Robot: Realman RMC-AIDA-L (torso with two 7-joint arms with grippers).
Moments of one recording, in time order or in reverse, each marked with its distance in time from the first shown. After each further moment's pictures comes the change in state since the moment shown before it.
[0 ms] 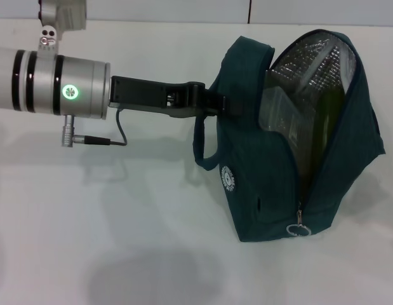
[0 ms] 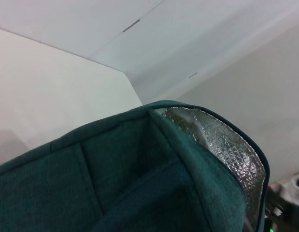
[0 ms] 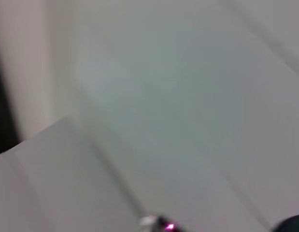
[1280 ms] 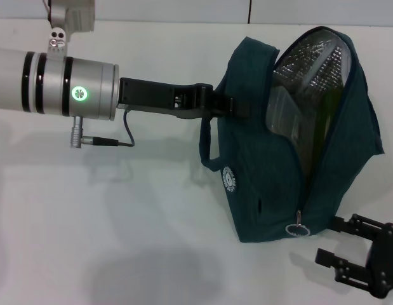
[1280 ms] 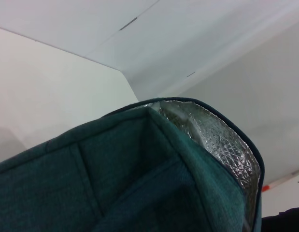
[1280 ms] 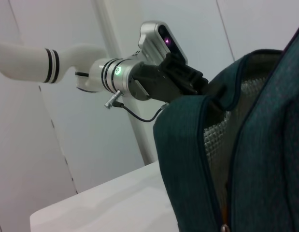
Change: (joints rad) left arm -0.014 -0.008 0.003 -0.026 -0.002 -0.017 0.019; right arm -0.004 0.067 -0.019 0.177 -0.382 0.260 -0.625
